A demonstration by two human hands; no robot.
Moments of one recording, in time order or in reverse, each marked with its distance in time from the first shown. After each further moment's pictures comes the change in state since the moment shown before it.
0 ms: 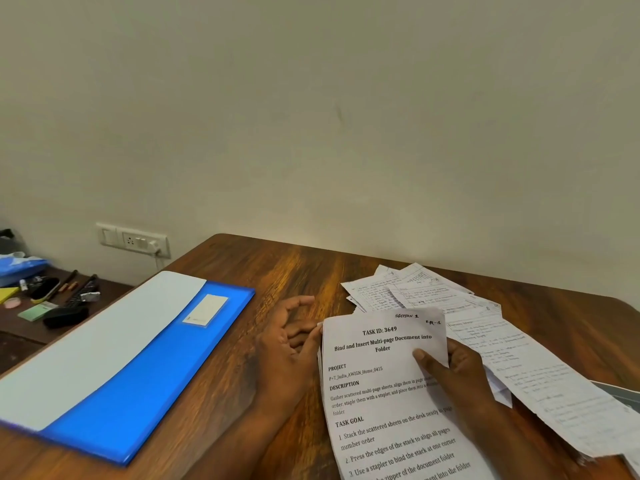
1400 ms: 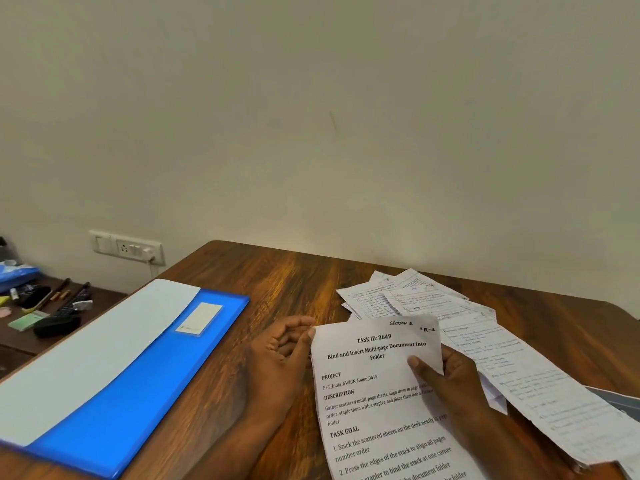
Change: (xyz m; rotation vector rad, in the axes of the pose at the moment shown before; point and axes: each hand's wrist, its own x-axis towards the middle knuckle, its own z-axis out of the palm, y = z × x) left_hand 0.003 -0.009 0.000 -0.083 0.006 -0.069; right_hand 0.000 -0.003 0.000 0.024 -0.003 0.016
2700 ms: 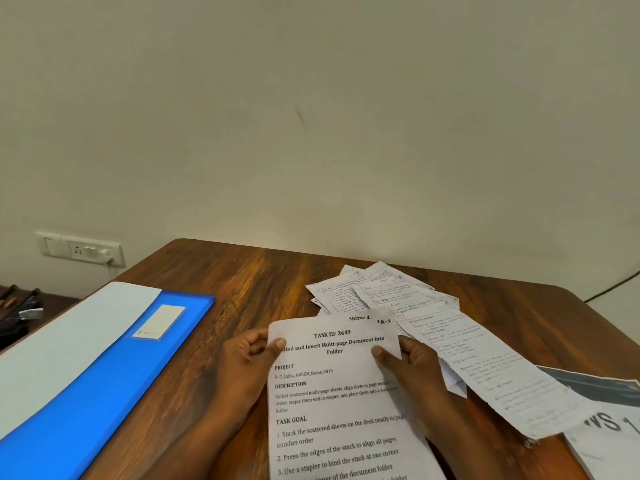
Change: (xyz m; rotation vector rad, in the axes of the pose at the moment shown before) left_hand 0.011 -0.030 0.003 -0.063 -0.129 -0.228; right_hand -0.008 -0.006 0.010 0.112 0.003 0.082
